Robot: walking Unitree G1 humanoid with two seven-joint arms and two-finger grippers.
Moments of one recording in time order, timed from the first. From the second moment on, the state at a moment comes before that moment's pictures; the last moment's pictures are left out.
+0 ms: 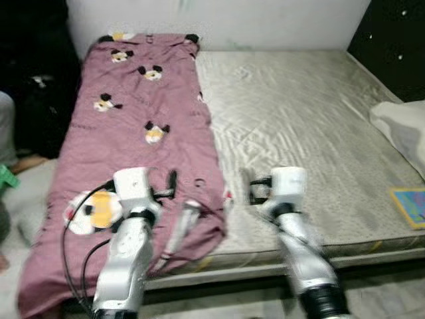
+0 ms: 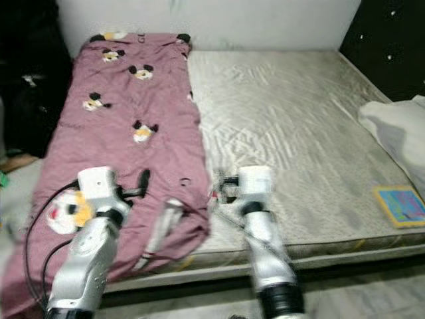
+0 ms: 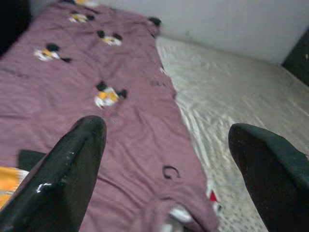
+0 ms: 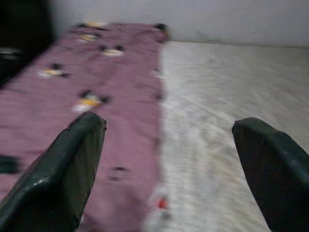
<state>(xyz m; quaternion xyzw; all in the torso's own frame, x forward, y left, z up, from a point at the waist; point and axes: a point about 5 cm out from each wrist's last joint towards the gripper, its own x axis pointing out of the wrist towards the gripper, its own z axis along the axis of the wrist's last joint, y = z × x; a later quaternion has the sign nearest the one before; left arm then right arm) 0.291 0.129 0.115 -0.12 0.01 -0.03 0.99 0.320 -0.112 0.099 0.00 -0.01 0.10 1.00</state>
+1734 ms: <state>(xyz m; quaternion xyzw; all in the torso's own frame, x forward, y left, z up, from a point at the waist) 0.289 0.120 0.122 -0.12 -0.01 -0.07 0.99 0.322 -0.118 0.097 -0.01 0.00 0.09 1.00</state>
